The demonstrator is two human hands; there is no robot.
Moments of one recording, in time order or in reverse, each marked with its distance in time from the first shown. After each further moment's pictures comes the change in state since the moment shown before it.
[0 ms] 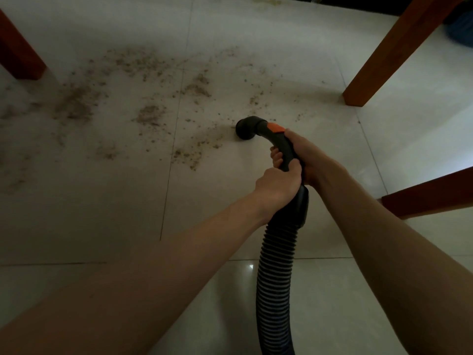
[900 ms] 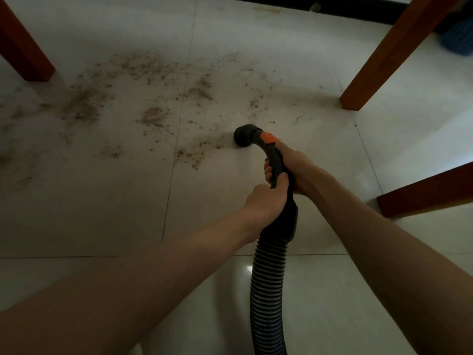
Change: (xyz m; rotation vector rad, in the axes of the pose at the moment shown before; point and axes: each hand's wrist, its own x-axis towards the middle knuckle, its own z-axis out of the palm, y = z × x) left_hand -0.018 -0.031 -0.002 -0.059 0.012 -0.017; right_hand -0.016 0.023 0.009 -0.132 0.055 -0.030
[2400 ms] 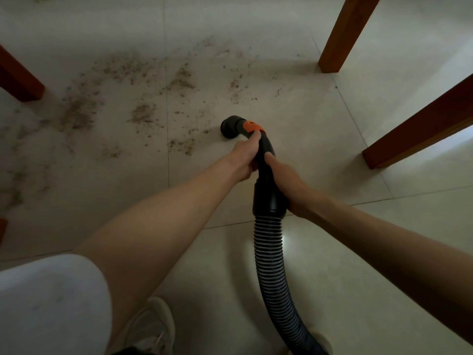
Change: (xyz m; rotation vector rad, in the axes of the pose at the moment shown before) left_hand 0.019 0.023 0.006 -0.338 0.013 -0.047; right_hand -0.098 0.066 -0.011 -0.210 0.103 -0.144
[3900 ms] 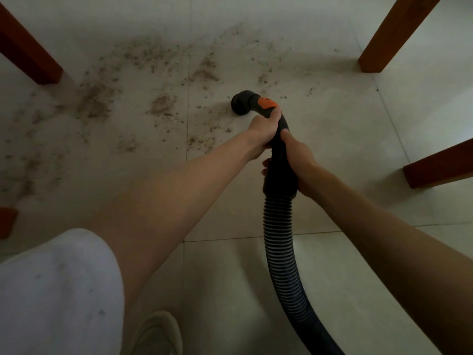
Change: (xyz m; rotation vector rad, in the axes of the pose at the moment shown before) left_hand 0.061 0.046 -0.026 0.154 0.090 0.132; right_hand 0.074 -0.036 0.035 0.146 0.053 0.052
